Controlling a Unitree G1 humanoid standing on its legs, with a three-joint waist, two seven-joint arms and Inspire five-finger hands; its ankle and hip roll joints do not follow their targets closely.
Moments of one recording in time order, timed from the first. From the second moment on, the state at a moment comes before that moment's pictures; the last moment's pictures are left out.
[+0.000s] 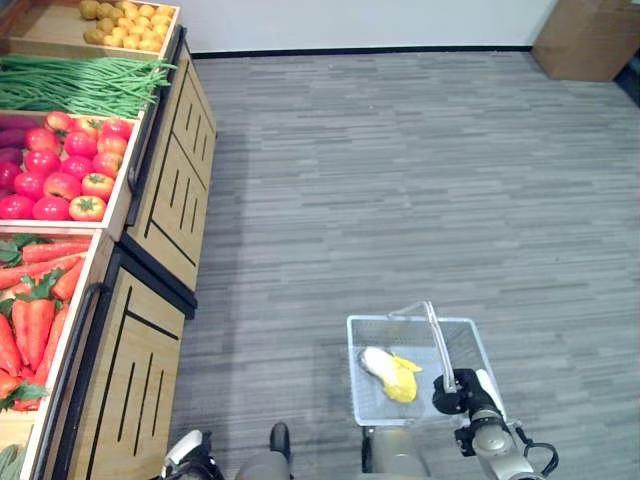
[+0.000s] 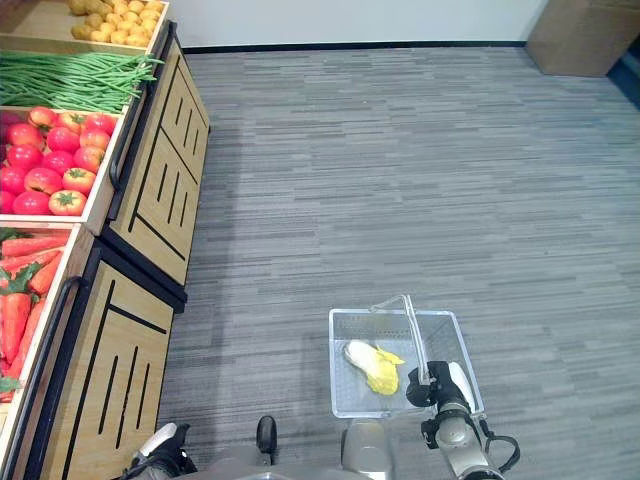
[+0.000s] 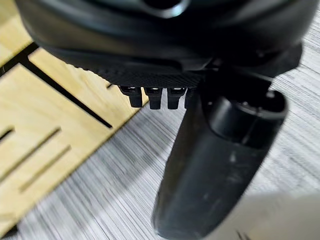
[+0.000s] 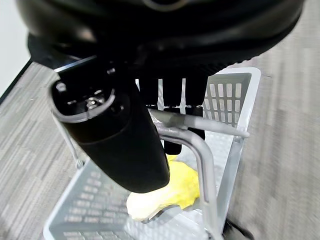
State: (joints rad) left arm 0.00 0.22 -0.22 1.29 0.41 0.02 0.28; right arm 0.01 -0.36 0.16 0.85 -0.08 -0.06 -0.26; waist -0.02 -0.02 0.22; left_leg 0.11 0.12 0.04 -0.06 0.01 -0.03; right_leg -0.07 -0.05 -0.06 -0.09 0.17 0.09
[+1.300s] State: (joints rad) left arm -0.09 0.28 -0.24 1.26 0.37 0.02 0.28; right arm 0.04 -0.38 0.12 0.86 -0.12 -0.05 -0.27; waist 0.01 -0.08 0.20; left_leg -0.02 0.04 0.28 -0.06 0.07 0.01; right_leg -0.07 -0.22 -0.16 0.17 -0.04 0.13
